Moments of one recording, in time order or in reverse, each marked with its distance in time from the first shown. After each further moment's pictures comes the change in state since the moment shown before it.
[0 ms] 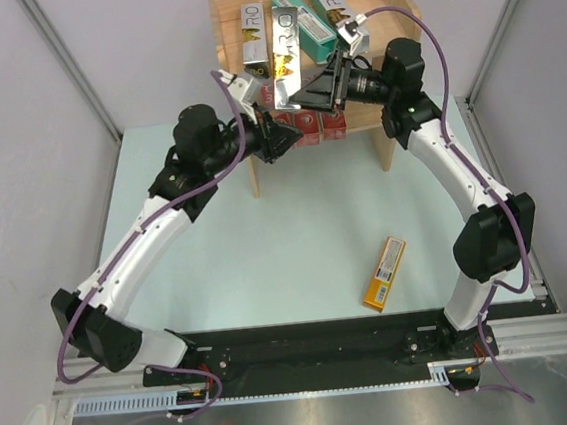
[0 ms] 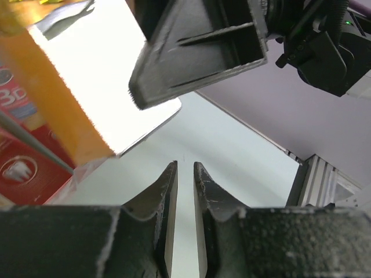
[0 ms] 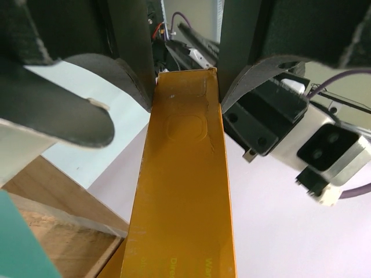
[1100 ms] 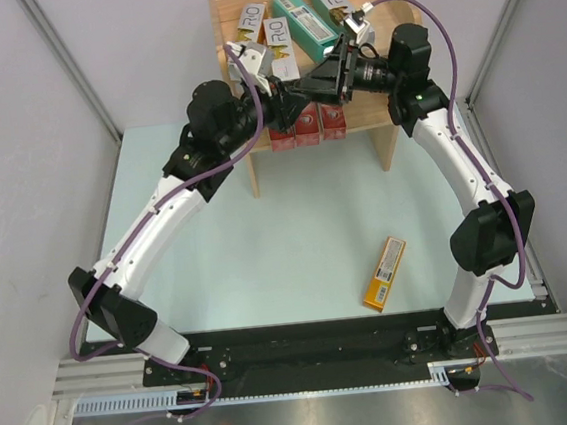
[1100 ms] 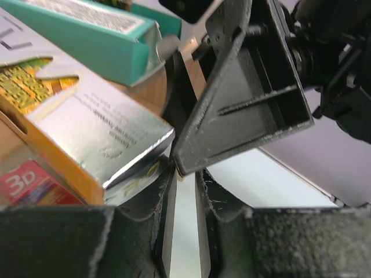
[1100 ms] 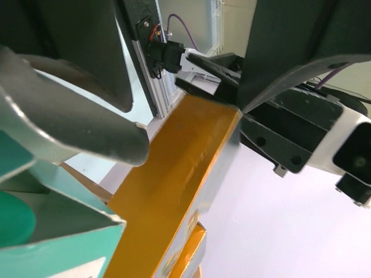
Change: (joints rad) left arm -0.058 0.153 0.230 -0.003 -0.198 0.087; right arm -0.039 0.048 0.140 -0.156 -0.021 -0.024
